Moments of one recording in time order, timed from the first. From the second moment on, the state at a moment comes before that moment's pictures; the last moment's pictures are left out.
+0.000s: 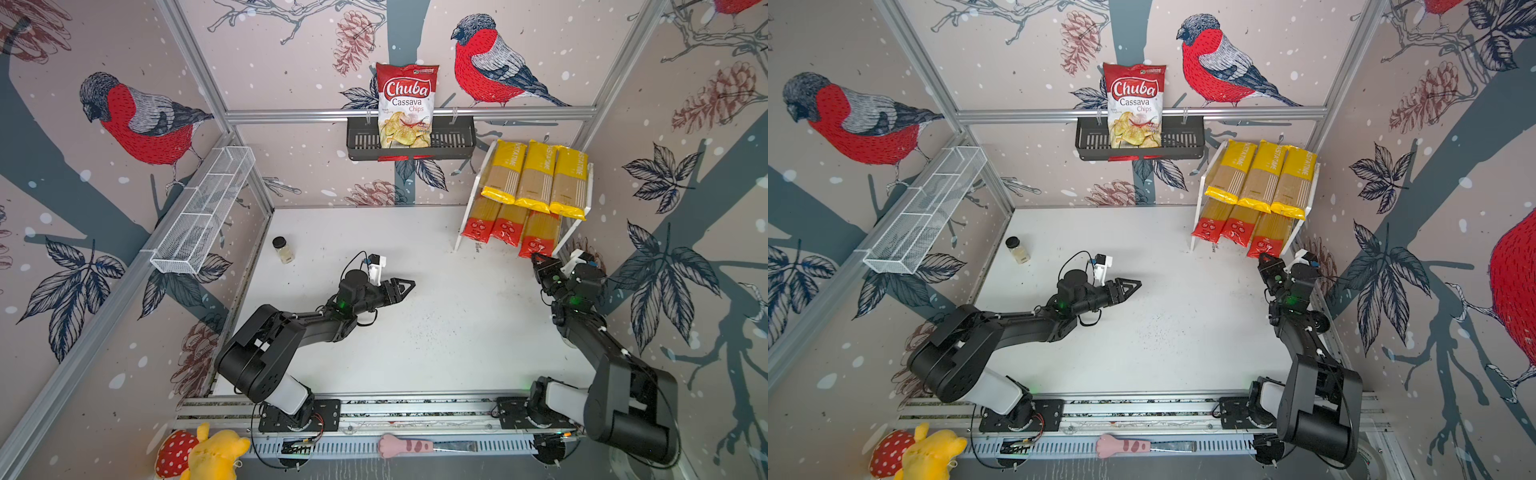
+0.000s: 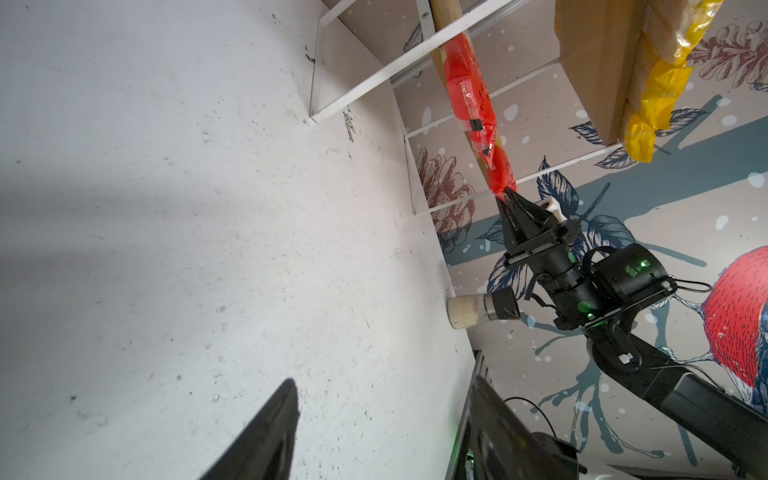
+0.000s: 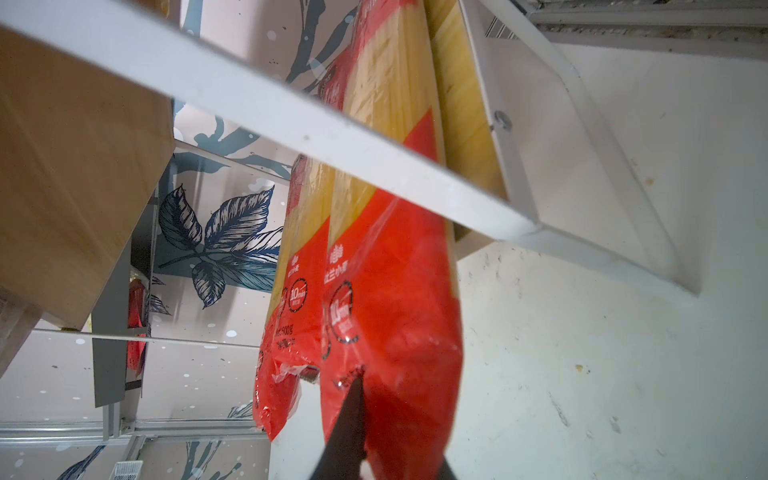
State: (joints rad) left arm -0.56 1.54 0.53 0.74 0.52 -0.92; right arm -0.27 1.20 0.47 0.47 -0.41 0.96
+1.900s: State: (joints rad) left arm -0.37 1.20 0.17 0.97 -0.83 0.16; right arm 0.18 1.24 0.35 0.70 0.59 0.23
